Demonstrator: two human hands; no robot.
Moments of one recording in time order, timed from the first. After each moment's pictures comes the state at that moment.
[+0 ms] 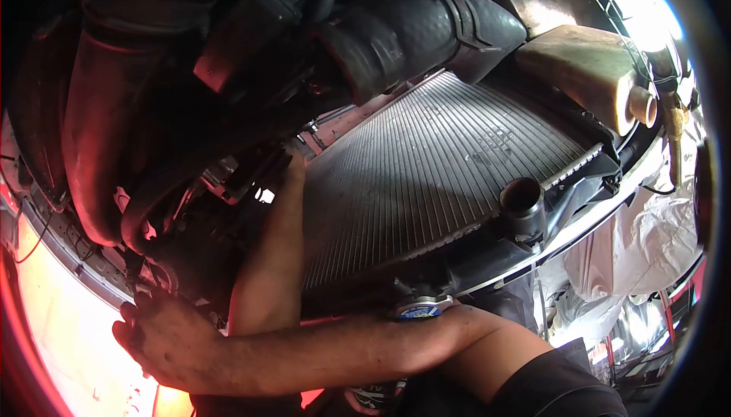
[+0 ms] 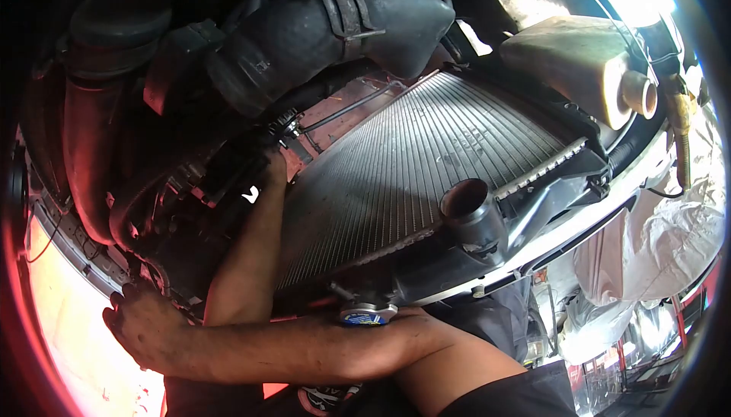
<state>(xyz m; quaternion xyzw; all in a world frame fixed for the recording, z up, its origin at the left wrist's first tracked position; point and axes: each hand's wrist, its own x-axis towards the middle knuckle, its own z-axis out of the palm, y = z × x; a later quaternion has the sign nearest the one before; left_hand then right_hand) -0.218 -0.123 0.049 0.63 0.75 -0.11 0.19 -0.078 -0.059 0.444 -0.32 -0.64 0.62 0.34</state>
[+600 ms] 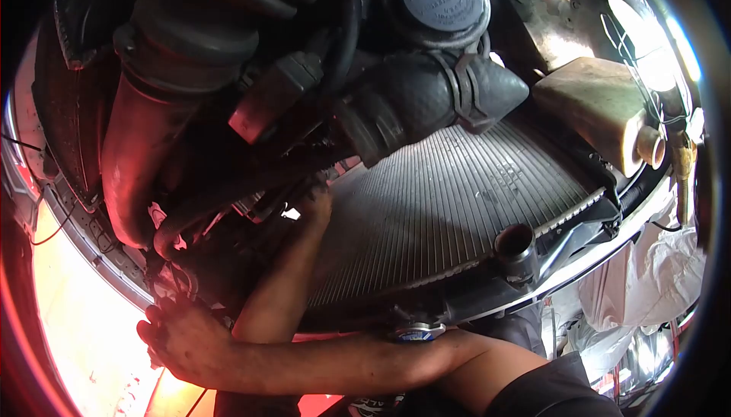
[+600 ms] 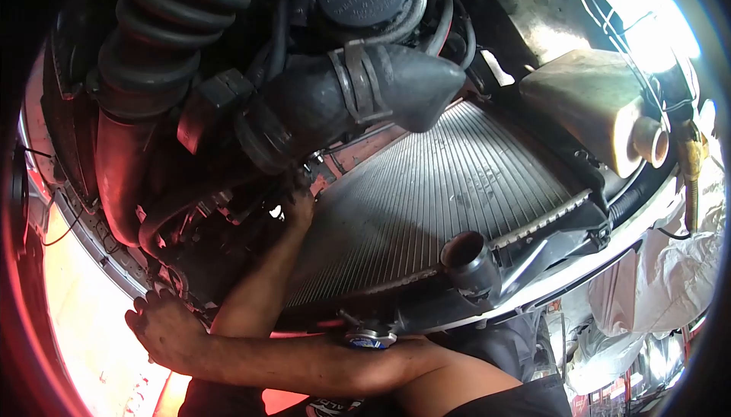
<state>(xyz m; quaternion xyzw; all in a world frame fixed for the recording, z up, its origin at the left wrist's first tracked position) -0.228 -0.173 0.051 0.75 0.54 -0.36 -0.09 -0.080 -0.060 0.435 -0.30 -0.62 0.60 0.41</state>
